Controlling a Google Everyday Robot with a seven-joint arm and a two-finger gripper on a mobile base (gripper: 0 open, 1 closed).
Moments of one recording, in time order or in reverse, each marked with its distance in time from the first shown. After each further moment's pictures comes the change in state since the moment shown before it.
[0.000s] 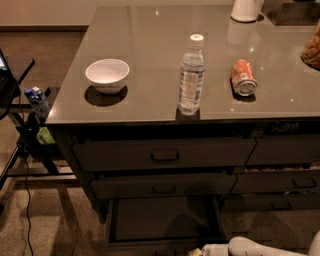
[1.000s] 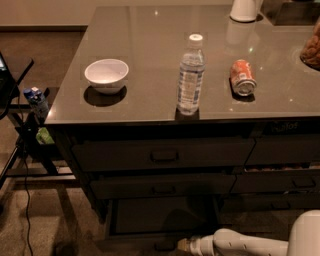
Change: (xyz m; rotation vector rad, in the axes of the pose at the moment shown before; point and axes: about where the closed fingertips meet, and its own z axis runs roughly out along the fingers) arm -0.040 0.027 0.039 0.012 -0.063 -0.051
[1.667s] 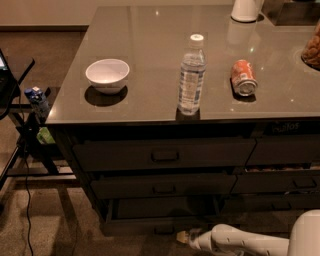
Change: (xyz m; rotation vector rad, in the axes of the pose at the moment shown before) arm -0.029 0.009 0.002 0.004 -0.062 -0.029
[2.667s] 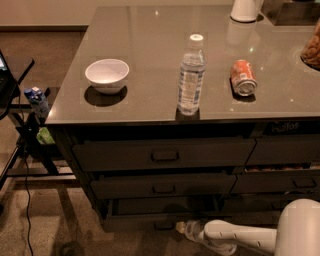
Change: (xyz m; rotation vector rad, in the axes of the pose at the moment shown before) arm -0.042 -0.005 0.016 0.091 -0.114 0.029
